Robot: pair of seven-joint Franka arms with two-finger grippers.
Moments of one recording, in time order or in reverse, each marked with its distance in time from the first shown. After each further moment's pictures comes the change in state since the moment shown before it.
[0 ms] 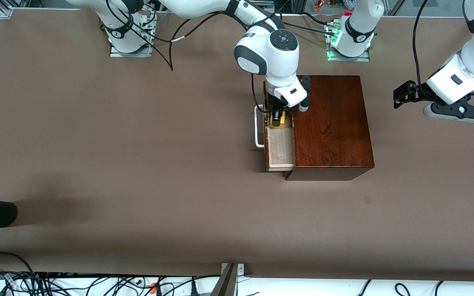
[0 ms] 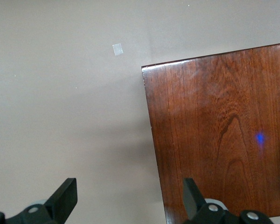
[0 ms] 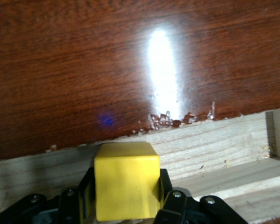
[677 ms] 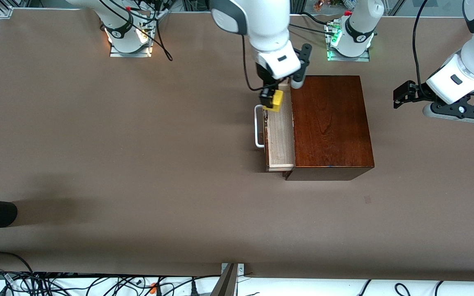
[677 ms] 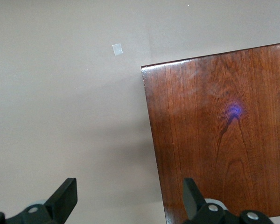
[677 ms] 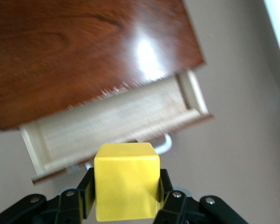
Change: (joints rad) left arm -0.001 0.000 -0.001 0.000 0.000 0.000 0.000; right arm -0.080 -0.234 -0.016 0.076 0.078 -0.271 0.070
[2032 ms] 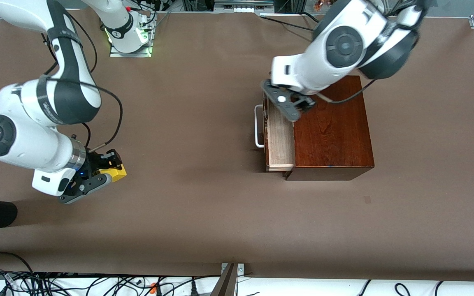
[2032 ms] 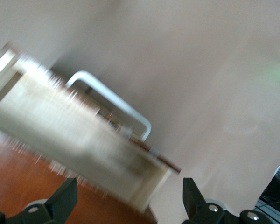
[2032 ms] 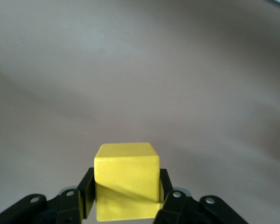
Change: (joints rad) left arm -0.097 0.325 -0.479 0.150 -0.176 0.117 0.241; right arm -0.722 -0.139 -0.014 -0.456 0.136 0.090 0.055
